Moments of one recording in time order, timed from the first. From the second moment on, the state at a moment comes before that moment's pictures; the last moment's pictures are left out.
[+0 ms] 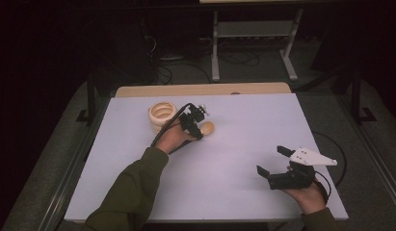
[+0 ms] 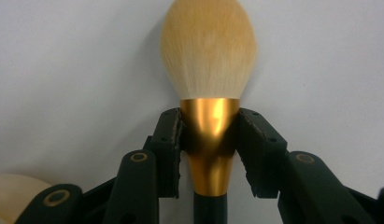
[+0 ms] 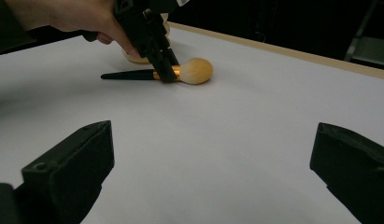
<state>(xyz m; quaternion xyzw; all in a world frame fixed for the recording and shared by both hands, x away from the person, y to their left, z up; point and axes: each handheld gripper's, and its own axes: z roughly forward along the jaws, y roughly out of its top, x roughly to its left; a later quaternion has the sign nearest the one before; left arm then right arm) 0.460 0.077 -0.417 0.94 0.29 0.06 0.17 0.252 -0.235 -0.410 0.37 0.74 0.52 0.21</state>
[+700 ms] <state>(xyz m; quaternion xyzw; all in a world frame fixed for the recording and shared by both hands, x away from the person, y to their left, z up) 0.465 0.066 -0.419 0.95 0.28 0.06 0.14 0.252 -0.236 -0.410 0.37 0.74 0.52 0.21</state>
